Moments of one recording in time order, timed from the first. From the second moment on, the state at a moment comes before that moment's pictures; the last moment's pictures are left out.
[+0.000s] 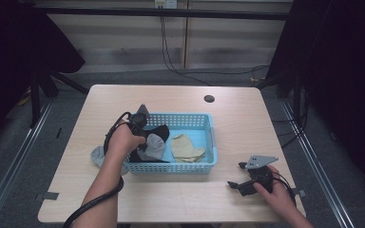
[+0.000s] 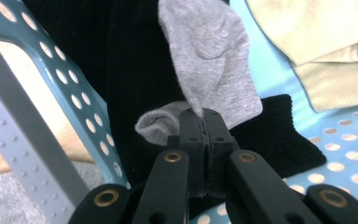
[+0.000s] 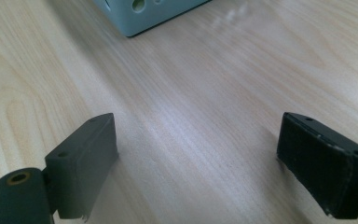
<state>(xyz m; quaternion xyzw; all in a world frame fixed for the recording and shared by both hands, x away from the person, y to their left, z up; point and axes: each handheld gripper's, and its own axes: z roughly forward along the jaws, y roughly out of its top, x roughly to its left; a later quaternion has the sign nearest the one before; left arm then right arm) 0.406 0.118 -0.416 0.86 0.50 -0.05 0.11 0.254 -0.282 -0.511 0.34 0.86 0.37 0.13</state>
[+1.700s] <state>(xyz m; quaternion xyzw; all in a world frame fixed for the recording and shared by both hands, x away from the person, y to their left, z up) 0.412 0.127 -0.326 0.87 0.48 0.00 0.11 0.254 -0.282 -0.511 0.34 0.86 0.37 0.13</state>
